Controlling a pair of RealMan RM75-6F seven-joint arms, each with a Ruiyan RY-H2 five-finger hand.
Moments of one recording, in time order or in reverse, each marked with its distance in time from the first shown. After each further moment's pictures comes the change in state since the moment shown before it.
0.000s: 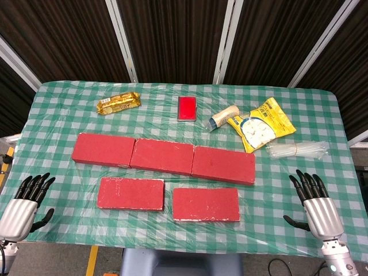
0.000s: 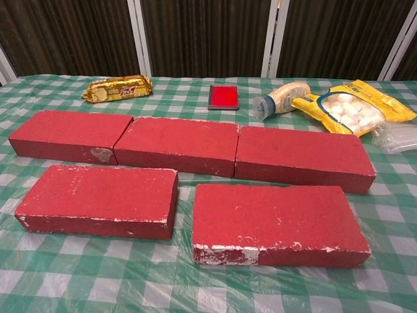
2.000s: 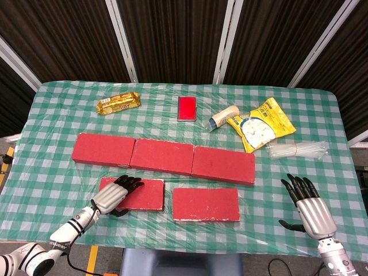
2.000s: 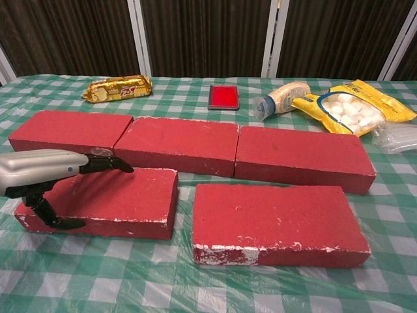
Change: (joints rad) left arm -0.504 -0.178 -0.039 -0.106 -0.188 -0.716 0.058; right arm 0.019 0.039 0.001 -0.028 0.006 -0.136 0.045
